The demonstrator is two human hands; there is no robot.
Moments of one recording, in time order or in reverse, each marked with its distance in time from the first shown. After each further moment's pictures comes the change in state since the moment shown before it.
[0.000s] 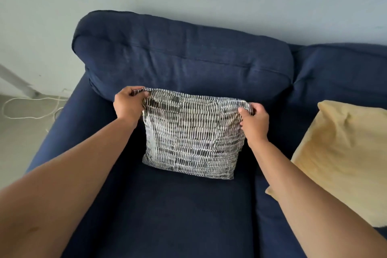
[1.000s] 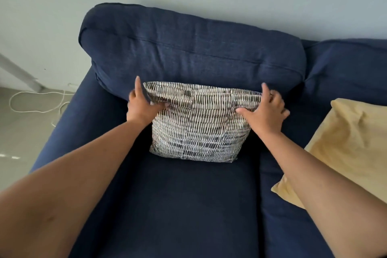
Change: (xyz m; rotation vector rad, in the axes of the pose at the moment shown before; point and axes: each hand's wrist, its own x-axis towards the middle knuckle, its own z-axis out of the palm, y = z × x) left_hand -0.002 -0.028 -0.001 0.442 -0.257 0.081; right_hand 0.022 0.000 -0.004 -0.859 0.024 -0.331
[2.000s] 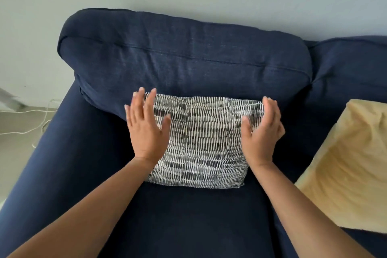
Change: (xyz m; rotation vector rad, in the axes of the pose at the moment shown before) left_hand -0.025 -0.005 0.039 0.112 0.420 0.618; right_hand -0.051 -0.035 0.036 0.361 0.438 -0.089
